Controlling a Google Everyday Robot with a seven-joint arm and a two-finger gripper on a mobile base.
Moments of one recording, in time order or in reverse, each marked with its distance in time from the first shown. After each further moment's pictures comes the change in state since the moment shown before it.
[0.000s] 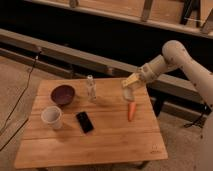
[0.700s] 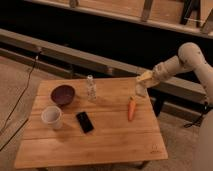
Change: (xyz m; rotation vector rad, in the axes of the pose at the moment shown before) arm -0.001 -0.071 -0.062 0.037 -0.147 0.136
